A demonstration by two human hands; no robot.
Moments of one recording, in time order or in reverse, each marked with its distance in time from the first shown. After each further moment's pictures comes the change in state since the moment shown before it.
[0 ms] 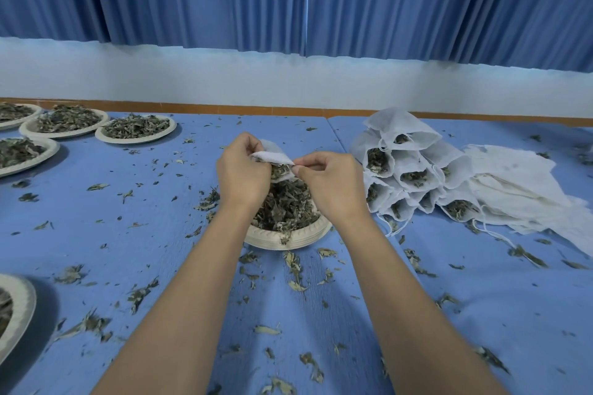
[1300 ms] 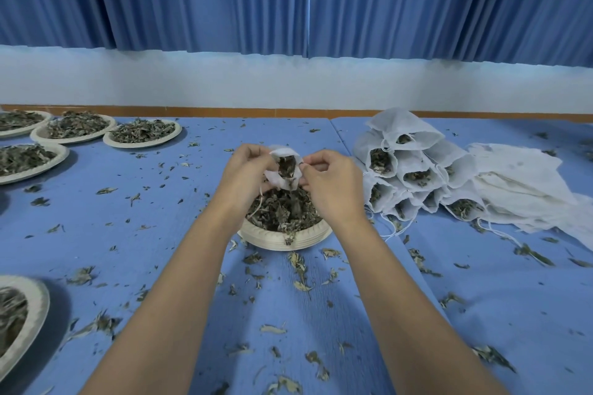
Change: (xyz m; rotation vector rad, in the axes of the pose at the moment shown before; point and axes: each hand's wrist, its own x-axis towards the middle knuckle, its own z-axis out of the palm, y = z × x) left_hand -0.008 0.010 -0.020 -0.426 -0.332 -0.293; right_hand -0.004 -0.004 0.007 0.073 0.049 0.045
